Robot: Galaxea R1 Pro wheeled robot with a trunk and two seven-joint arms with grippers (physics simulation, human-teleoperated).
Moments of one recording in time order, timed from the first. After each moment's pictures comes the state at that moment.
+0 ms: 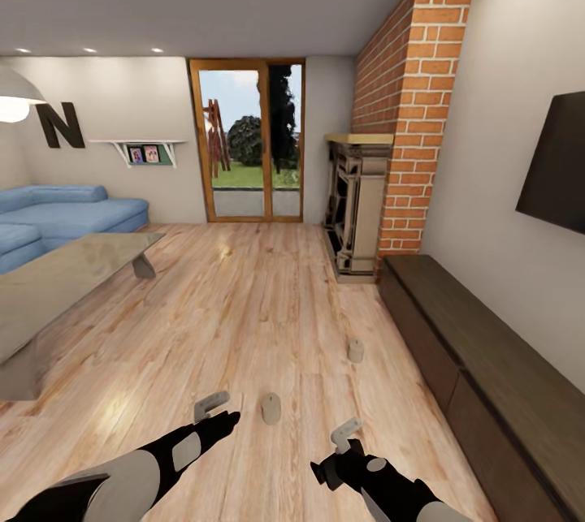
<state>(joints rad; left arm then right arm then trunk) -0.76 -0.04 0.16 0.04 0.26 -0.01 -0.10 -0.57 0.10 0.46 -0.22 -0.08 -0.01 0.16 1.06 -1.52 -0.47</state>
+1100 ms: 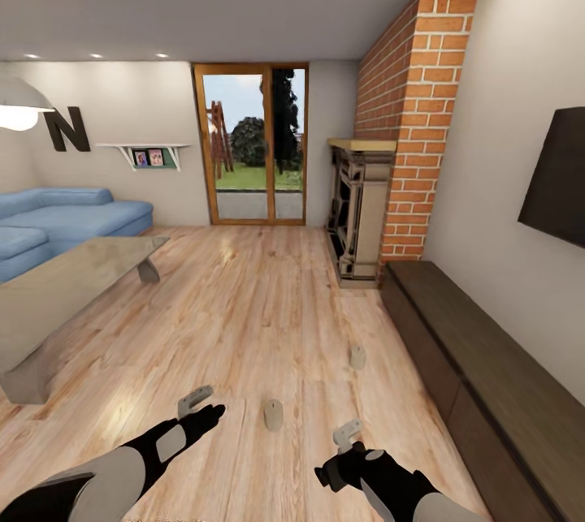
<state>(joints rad) -0.77 0.02 0.17 0.00 0.35 0.04 -0.10 -0.59 0.10 0.45 -0.22 -0.08 0.13 0.16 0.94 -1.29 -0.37</state>
